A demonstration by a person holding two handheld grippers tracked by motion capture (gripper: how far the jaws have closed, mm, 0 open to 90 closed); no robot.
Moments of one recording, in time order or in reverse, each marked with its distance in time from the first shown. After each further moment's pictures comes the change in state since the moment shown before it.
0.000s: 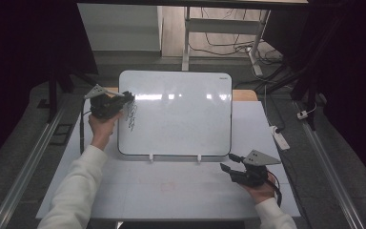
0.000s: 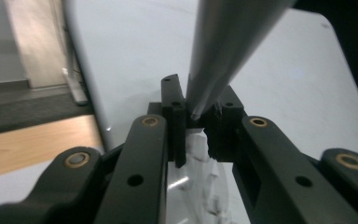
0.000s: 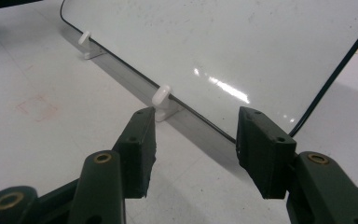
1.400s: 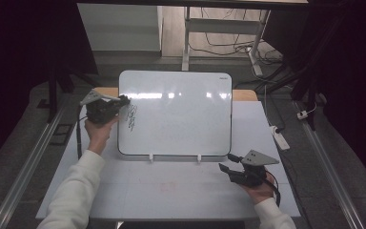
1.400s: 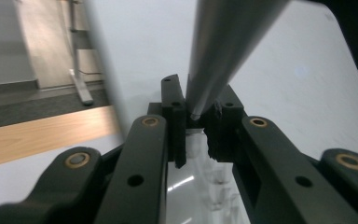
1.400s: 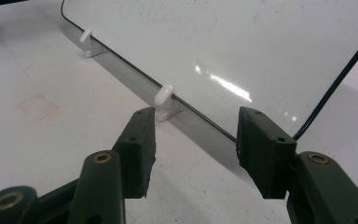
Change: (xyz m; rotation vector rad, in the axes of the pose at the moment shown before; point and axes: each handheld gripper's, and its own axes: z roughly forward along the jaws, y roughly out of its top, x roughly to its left) left arm 0.016 -0.011 -0.023 -0.040 0.055 -0.037; right arm 0.002 0.001 0.002 0.009 0.003 -0.006
